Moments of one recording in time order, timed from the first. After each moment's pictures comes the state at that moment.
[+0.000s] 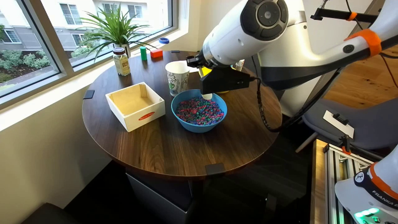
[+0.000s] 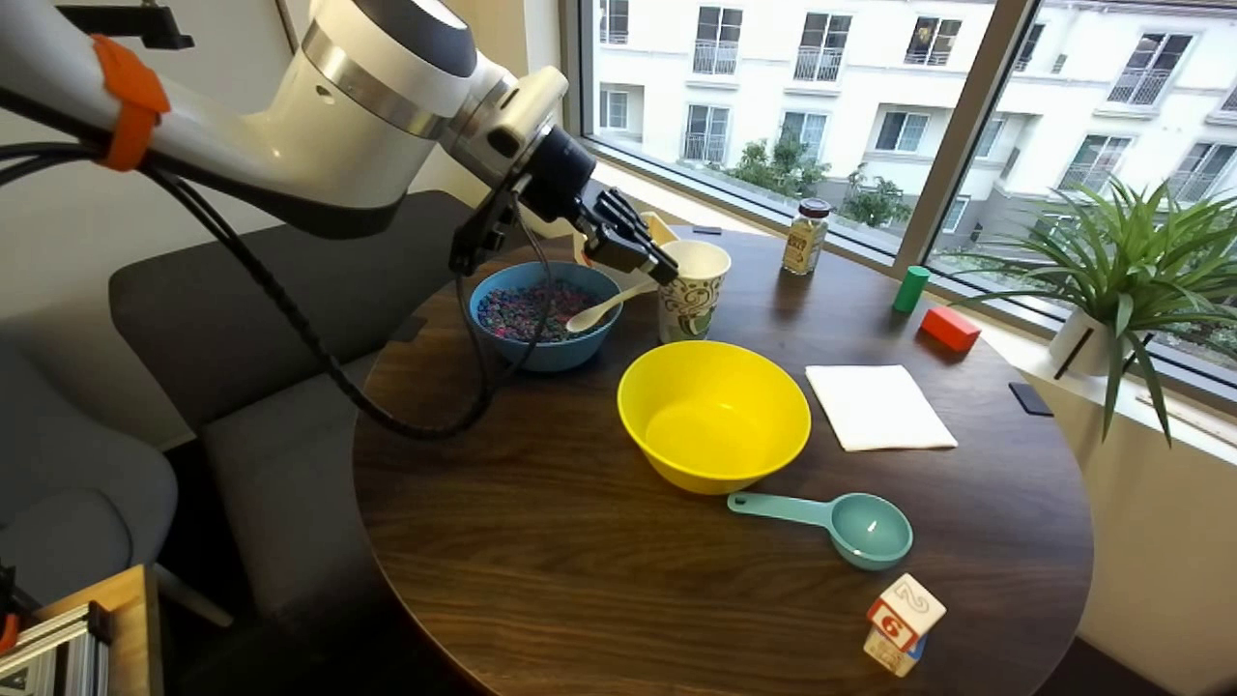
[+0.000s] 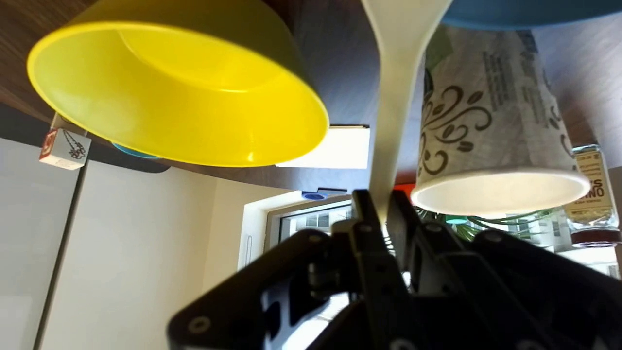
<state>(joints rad) 0.09 0.09 0.18 -2.04 -1.20 2.31 1.73</state>
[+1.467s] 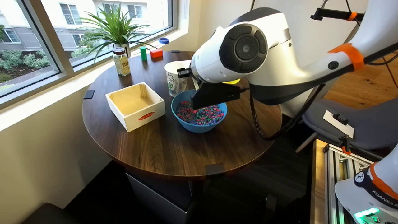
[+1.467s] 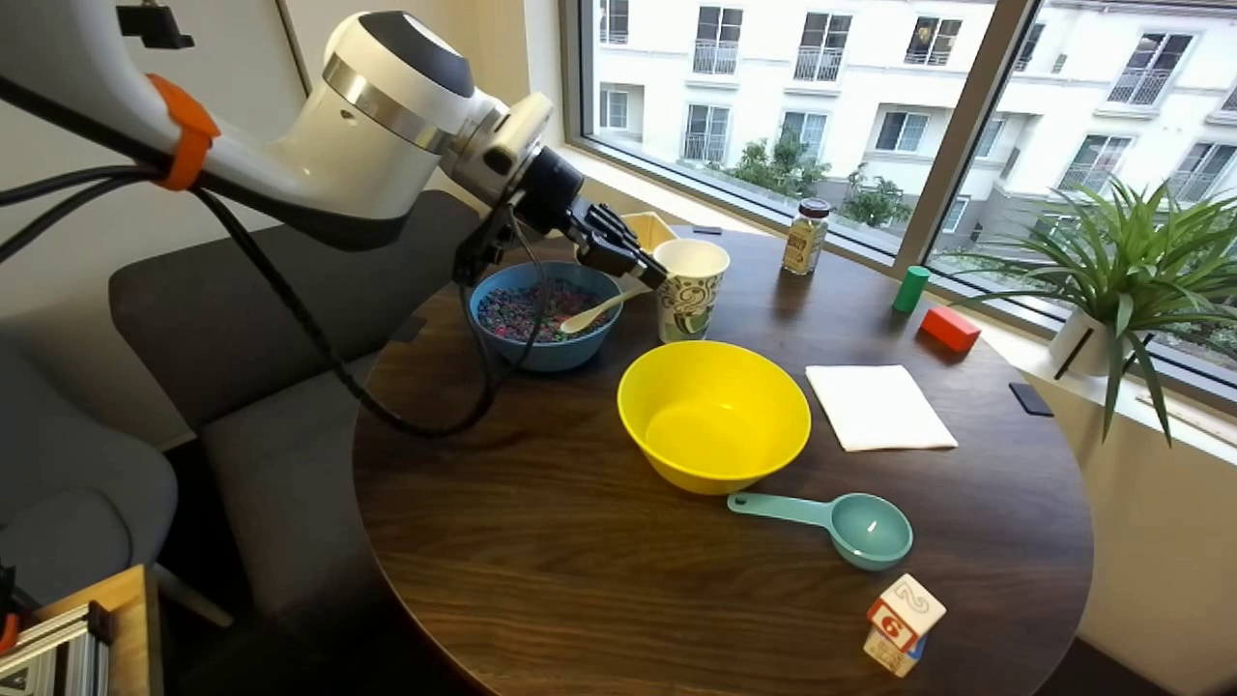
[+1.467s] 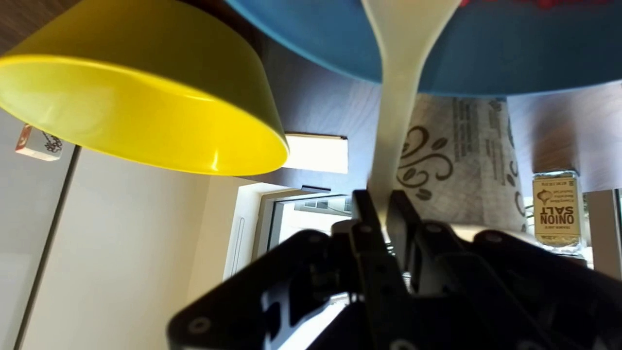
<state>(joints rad) 0.17 0.18 0.17 -1.98 -1.29 2.23 1.78</state>
